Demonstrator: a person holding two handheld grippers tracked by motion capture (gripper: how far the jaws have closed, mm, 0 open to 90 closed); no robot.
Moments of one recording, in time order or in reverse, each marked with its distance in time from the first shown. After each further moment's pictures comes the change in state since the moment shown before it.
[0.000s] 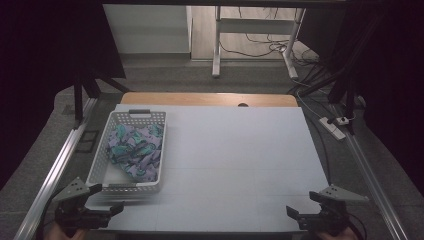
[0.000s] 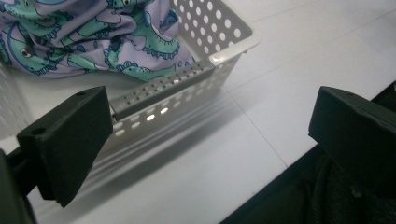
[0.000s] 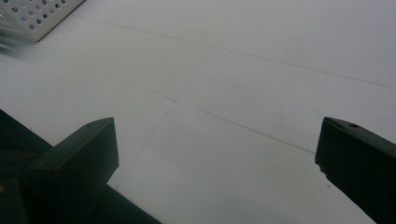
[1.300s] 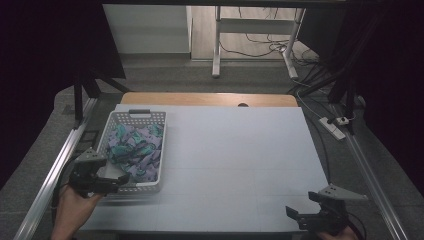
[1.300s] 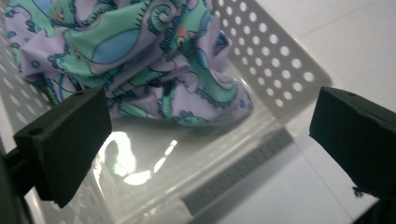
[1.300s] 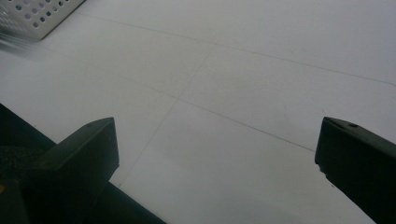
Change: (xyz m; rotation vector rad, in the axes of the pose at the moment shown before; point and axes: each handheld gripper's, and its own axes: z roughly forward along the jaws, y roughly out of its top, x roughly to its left) left arm 0.036 0.060 0.037 0.108 0.111 0.019; right arm -0.001 0.001 0.001 0.011 0.015 0.002
